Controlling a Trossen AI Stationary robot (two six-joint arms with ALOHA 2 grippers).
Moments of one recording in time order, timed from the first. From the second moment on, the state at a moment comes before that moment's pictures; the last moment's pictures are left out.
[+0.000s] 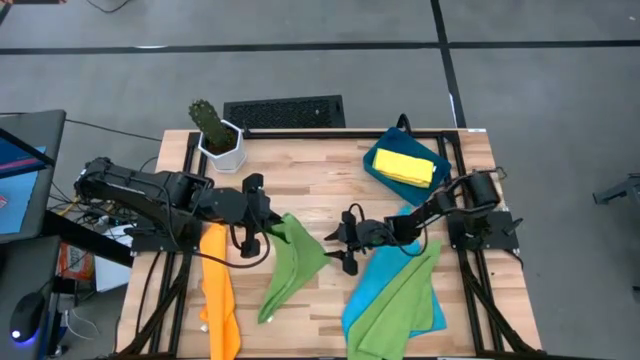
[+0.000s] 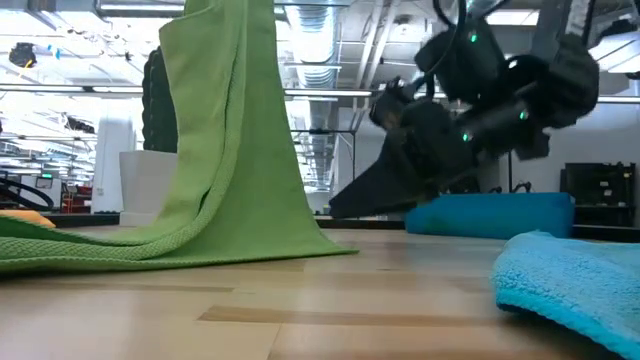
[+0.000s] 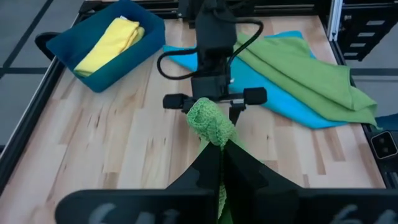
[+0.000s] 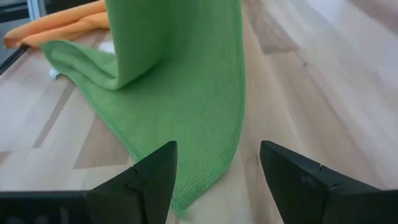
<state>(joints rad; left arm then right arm) -0.27 1.23 1.34 -0.80 -0.27 -0.18 0.17 1.95 0.66 0.83 0.05 0.18</state>
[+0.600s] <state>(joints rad) -0.30 1.23 1.43 -0.88 -0.28 -0.19 0.15 2.10 0.76 0.84 -0.09 0.20</state>
